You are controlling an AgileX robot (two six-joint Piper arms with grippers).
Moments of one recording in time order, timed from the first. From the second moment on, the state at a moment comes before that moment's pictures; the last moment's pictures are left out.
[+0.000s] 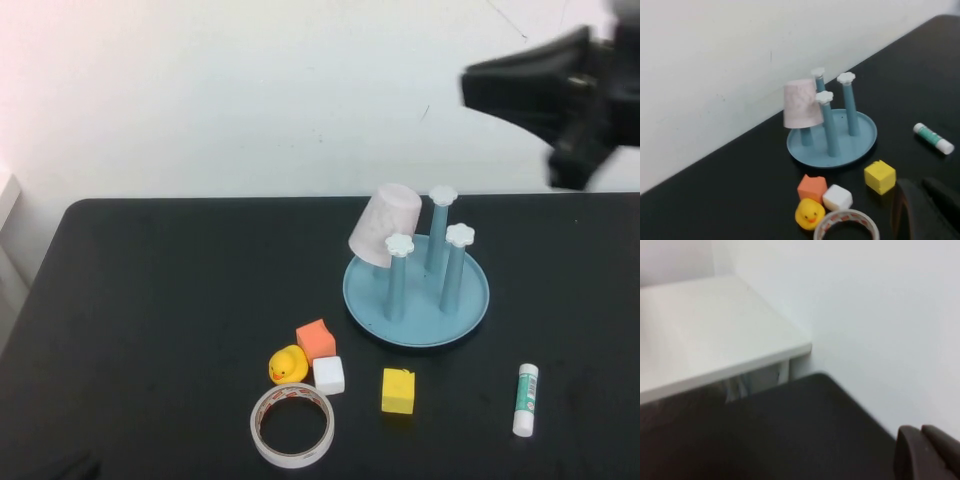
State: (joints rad) right arm 0.29 1.31 -1.16 1.27 0.68 -1.44; left arm -0.75 0.23 -0.32 0.07 0.35 0.05
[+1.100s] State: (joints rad) right arm 0.29 0.41 -0.57 1.34 0.63 -1.50; left arm -0.75 0.01 -0.24 0.04 0.43 0.05
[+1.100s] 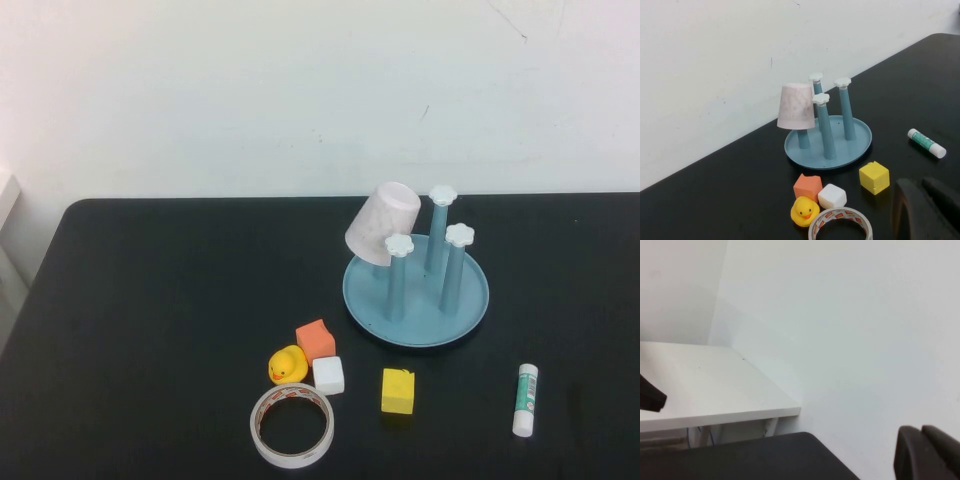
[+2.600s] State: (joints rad) right arm -0.03 -0.01 0.02 -0.10 0.38 0.12; left arm -0.75 0.01 -0.24 0.04 0.44 0.05
